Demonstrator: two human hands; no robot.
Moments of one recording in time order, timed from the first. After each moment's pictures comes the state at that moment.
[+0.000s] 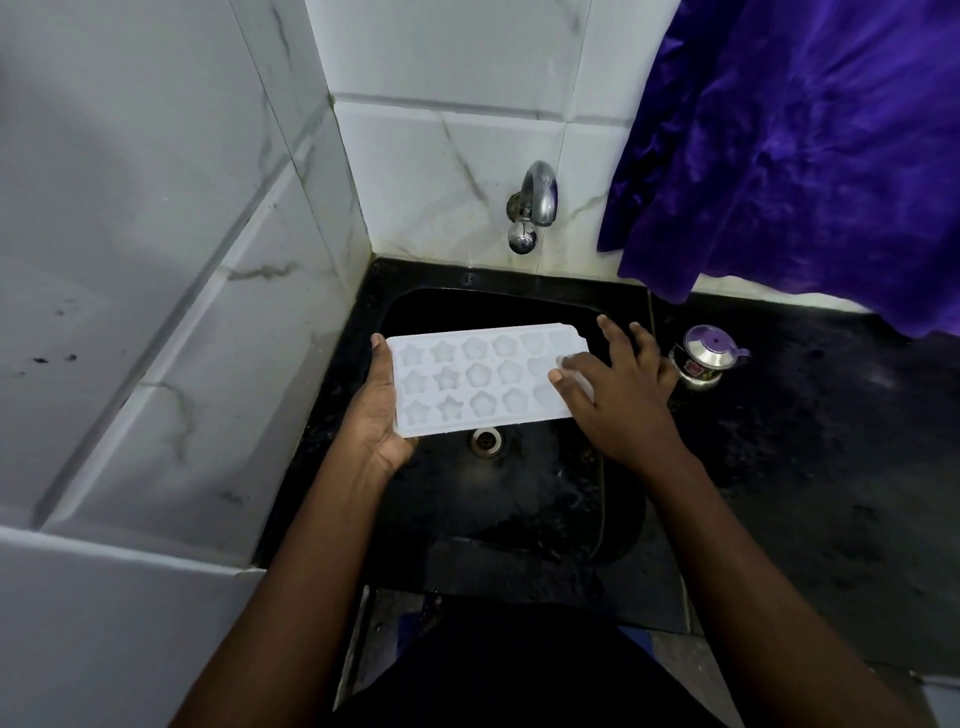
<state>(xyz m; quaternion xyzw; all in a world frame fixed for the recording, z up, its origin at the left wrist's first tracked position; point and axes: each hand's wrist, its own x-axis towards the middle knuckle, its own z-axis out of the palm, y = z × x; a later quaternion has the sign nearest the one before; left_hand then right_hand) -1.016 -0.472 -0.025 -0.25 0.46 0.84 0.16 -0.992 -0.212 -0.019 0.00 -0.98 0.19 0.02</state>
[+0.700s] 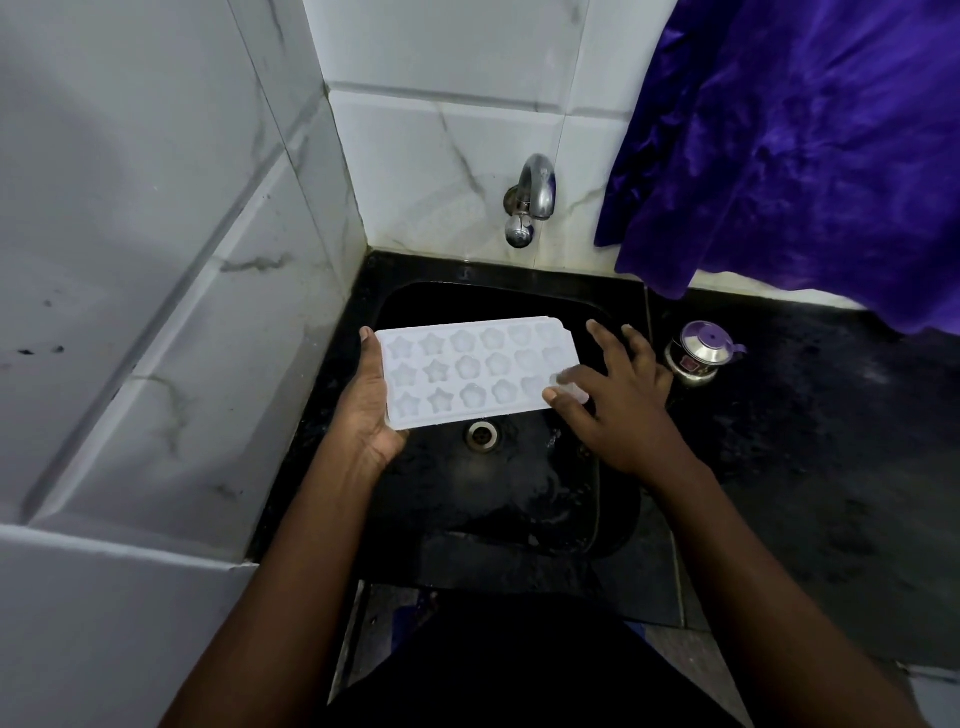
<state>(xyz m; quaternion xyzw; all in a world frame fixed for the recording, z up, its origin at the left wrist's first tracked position) -1.020 -0.476 -0.030 -0.25 0.47 0.84 0.14 -0.979 -0.204 -0.020 0.05 -0.98 0.20 0.00</state>
